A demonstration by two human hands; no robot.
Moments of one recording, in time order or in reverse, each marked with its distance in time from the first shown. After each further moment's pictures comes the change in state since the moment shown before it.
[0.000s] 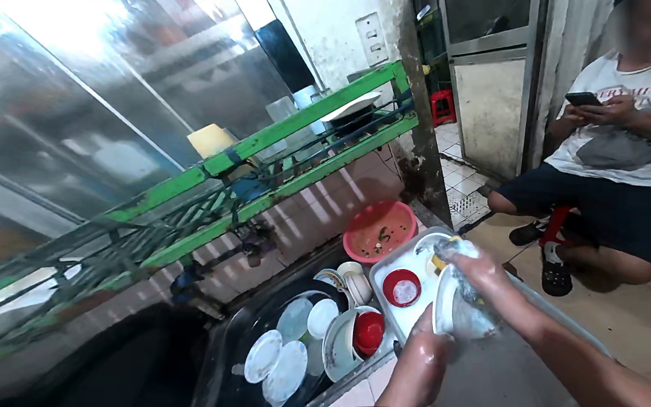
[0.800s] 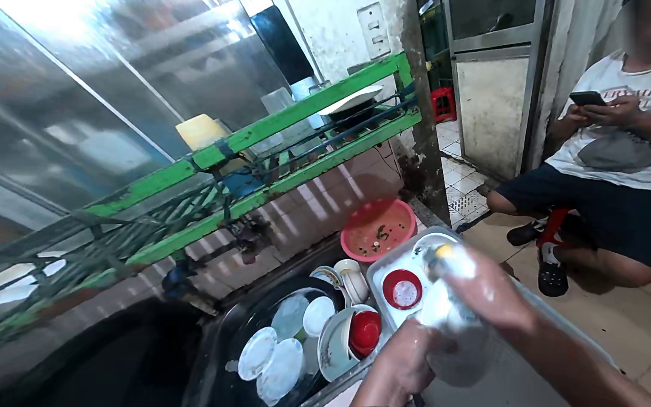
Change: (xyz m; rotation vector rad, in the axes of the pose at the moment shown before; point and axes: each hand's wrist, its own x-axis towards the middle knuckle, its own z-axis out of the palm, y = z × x) left_hand 0.009 0.022 -0.011 -0.172 -0.101 -0.146; right_hand -0.029 -0.013 -0.001 -0.298 -0.055 -0.353
